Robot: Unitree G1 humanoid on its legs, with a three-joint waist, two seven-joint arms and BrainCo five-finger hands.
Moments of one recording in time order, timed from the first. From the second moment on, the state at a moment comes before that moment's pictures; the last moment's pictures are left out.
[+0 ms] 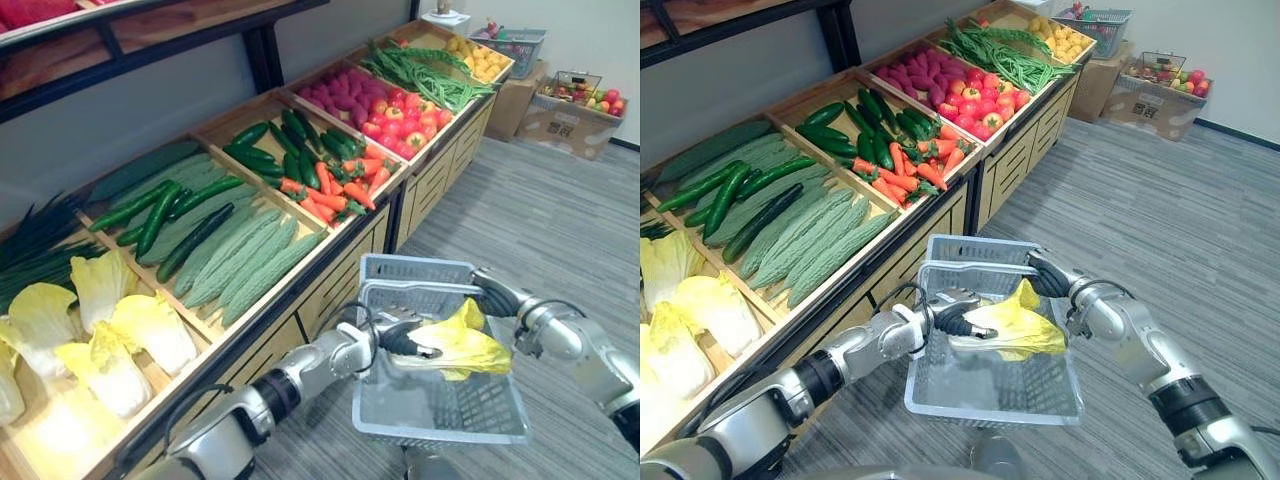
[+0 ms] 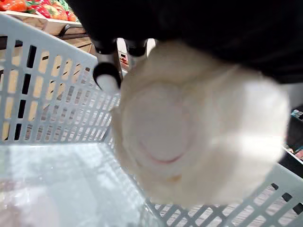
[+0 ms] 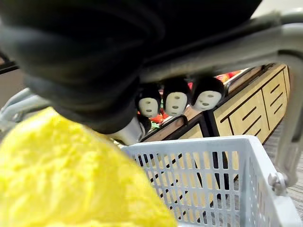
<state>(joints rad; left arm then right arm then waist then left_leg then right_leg) -0.56 0.23 -0.85 0.57 0.57 -0.26 0.00 -0.20 -0.82 0.29 0.11 -0.38 -0.23 0.13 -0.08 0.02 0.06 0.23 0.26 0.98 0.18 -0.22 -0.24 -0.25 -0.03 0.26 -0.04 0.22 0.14</state>
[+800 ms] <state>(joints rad) -0.54 0.32 -0.82 0.24 0.48 -0.28 -0.01 -0.15 -0.68 0.05 0.30 -0.45 -0.18 0.12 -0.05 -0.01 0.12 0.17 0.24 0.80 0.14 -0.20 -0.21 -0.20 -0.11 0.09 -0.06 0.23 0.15</state>
